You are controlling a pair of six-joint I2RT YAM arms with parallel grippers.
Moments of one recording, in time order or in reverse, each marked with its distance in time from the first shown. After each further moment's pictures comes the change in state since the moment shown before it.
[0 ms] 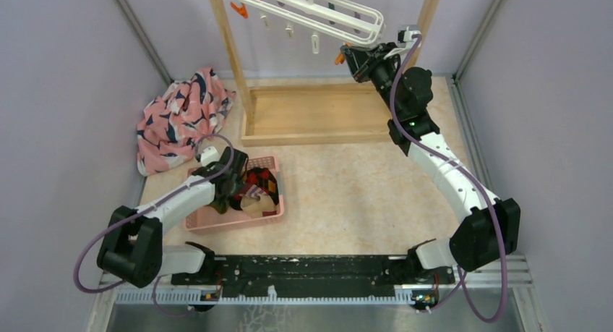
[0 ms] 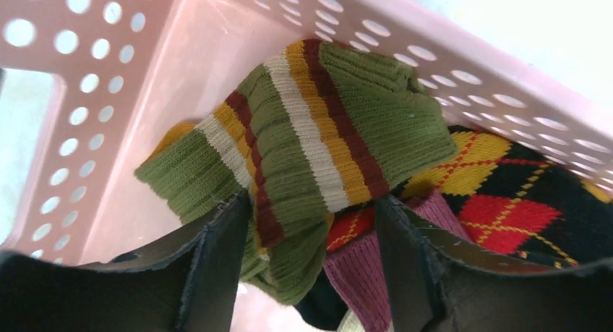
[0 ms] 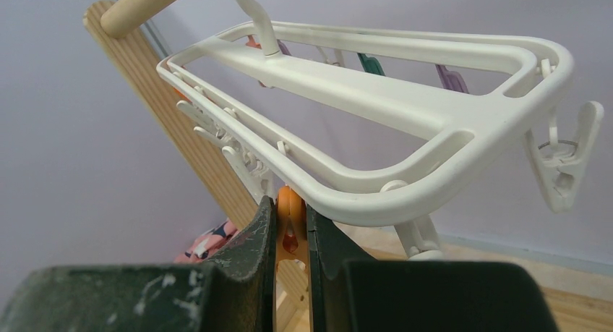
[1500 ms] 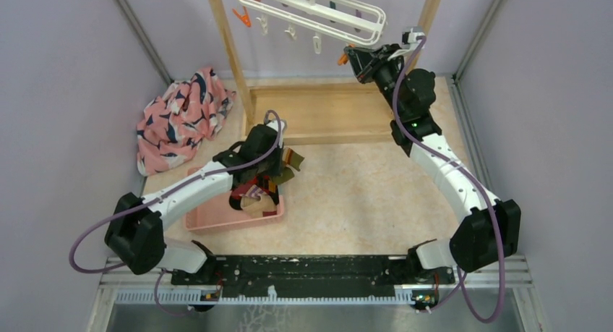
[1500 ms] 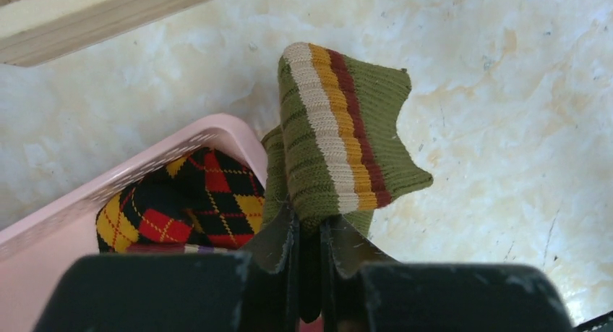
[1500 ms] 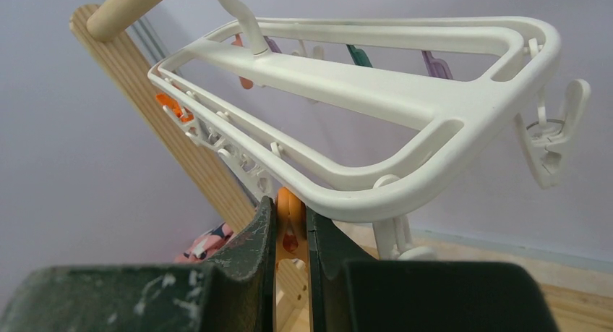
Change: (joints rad) left arm -0.264 0.142 0.311 0.198 0.435 0.603; right arm -0.029 -0.008 -0.027 0.019 -0.017 0.016
